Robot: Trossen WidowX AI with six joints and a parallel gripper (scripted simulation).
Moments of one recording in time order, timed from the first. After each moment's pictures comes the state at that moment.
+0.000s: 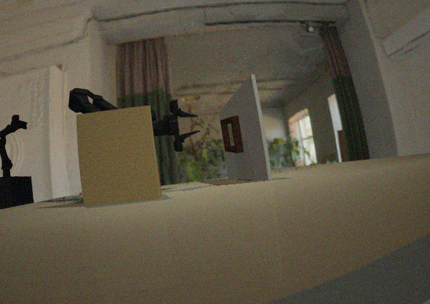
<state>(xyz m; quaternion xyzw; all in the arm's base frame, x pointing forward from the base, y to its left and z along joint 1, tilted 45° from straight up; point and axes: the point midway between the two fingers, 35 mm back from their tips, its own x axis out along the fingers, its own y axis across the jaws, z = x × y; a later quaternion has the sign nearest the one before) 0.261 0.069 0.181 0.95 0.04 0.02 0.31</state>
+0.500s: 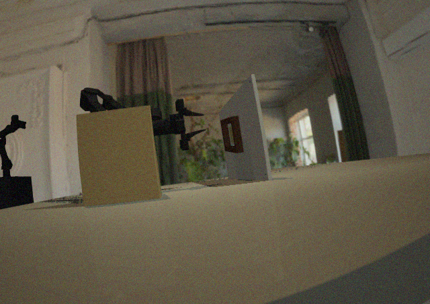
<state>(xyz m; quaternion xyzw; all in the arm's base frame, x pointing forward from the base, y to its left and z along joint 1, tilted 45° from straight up) 0.283 0.072 0.186 0.95 0.04 0.02 0.31</state>
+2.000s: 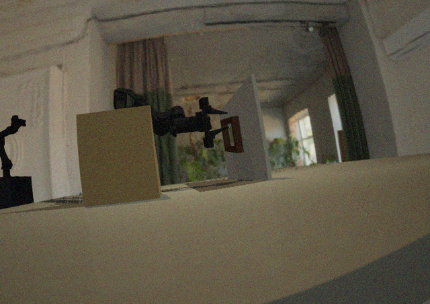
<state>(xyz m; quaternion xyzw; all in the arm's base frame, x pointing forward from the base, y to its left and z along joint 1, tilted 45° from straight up) 0.373 0.079 0.183 0.95 0.04 0.02 0.31</state>
